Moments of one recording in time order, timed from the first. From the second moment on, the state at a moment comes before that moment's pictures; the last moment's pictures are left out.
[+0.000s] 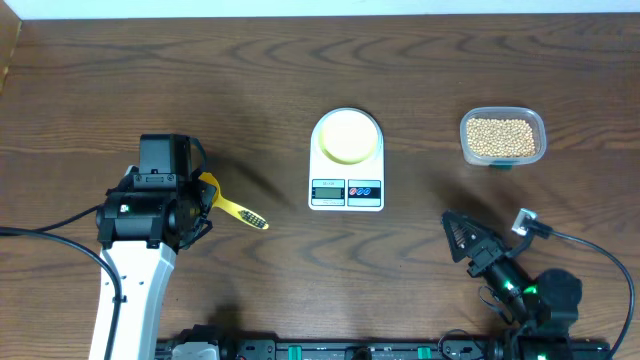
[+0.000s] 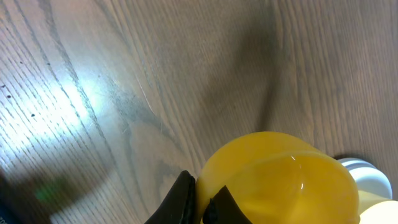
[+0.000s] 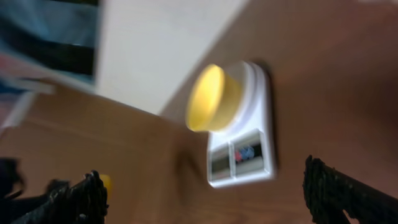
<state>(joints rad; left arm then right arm) -0.01 1.14 1.05 -1.13 -0.13 -1.14 -0.03 0.11 0.03 -0.11 -0.59 0.98</state>
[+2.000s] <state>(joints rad) -0.01 1.14 1.05 -1.29 0.16 -1.23 0.24 0.75 0.52 -0.48 -0.85 0.76</state>
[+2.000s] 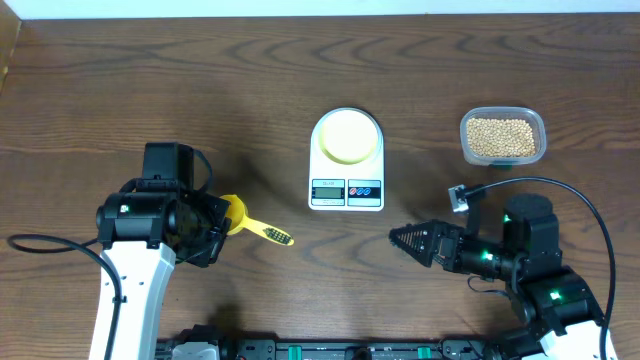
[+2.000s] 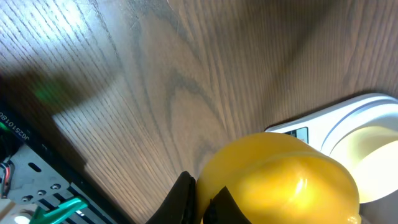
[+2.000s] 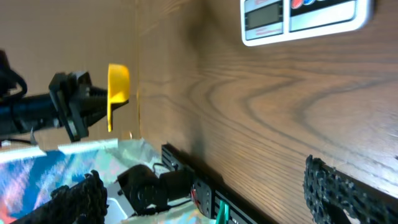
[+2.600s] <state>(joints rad) -0.16 1.14 1.05 -1.22 0.19 -1.19 0.47 0.75 0.52 -0.38 -0.65 0.94</state>
